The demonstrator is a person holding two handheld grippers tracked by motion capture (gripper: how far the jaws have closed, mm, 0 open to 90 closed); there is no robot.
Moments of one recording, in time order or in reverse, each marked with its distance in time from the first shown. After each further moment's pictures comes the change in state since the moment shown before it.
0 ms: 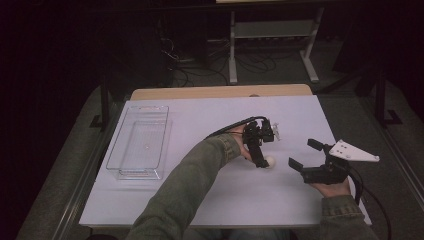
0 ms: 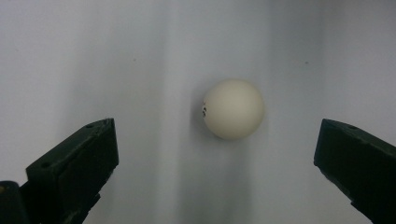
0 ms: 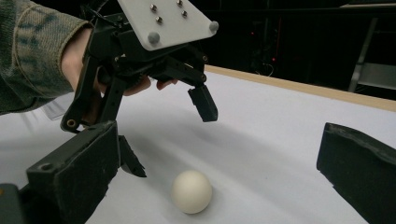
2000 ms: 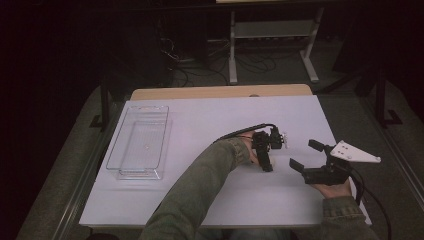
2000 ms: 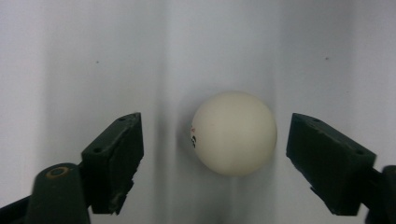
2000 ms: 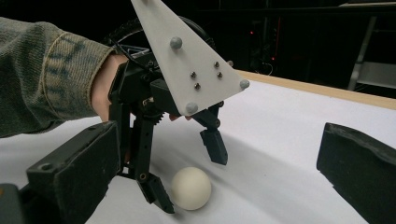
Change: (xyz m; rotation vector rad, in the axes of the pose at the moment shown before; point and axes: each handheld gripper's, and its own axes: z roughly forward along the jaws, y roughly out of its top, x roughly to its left) left arm 0.000 0.013 0.038 0.103 -0.049 0.036; right arm -0.001 -0.002 -0.003 0.001 -0.003 0.002
